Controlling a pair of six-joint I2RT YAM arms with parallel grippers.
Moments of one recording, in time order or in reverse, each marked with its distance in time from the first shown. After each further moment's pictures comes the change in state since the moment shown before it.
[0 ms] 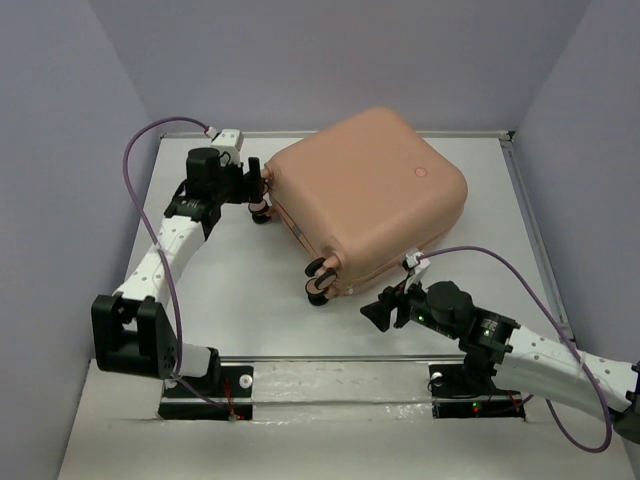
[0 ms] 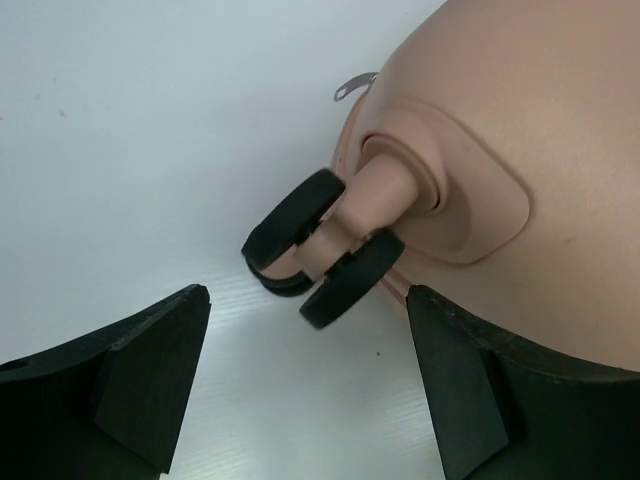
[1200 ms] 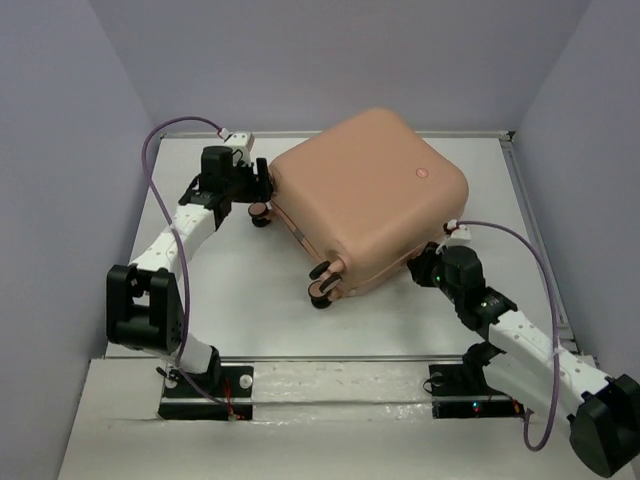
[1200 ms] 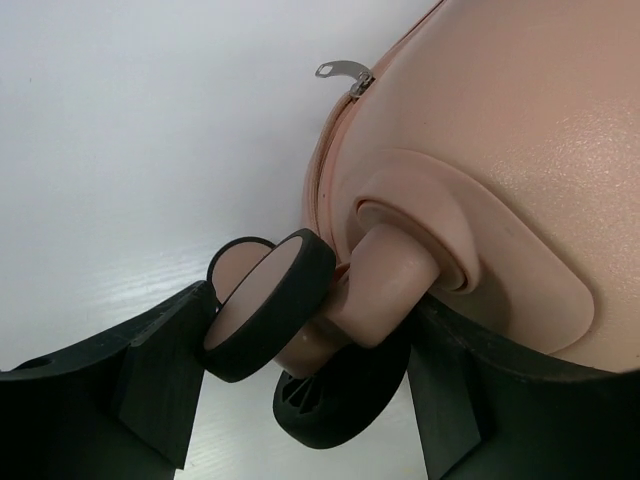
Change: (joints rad) left arm -0.013 0.222 0.101 0.037 0.090 -0.025; right arm -0.470 0.147 0.013 0.017 0.018 0.034
